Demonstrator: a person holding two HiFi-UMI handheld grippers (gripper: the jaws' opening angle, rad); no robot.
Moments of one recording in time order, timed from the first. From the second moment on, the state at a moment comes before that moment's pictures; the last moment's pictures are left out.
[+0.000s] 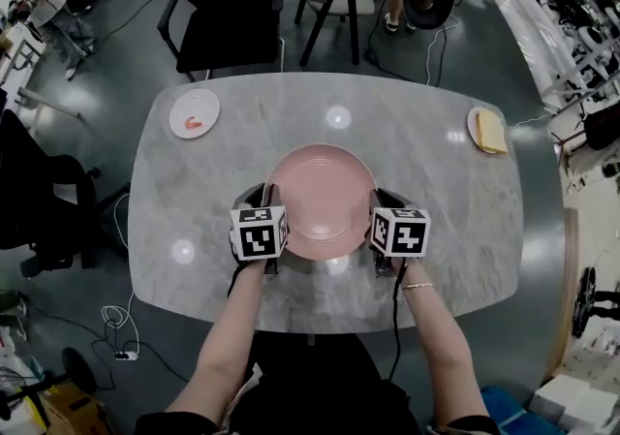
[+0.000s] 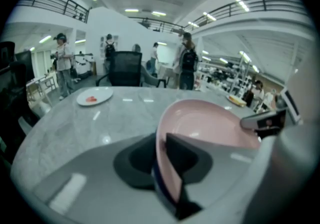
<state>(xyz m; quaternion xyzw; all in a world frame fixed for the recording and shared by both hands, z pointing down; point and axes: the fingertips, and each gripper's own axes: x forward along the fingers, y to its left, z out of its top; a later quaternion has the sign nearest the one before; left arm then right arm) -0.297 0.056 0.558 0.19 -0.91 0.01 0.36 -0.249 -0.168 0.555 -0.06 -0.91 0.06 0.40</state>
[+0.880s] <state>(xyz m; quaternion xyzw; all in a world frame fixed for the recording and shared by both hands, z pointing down) -0.296 0.051 0.554 0.19 -0.92 0.09 0.33 -0.248 -0.169 0.558 -0.06 -0.93 0.05 0.37</state>
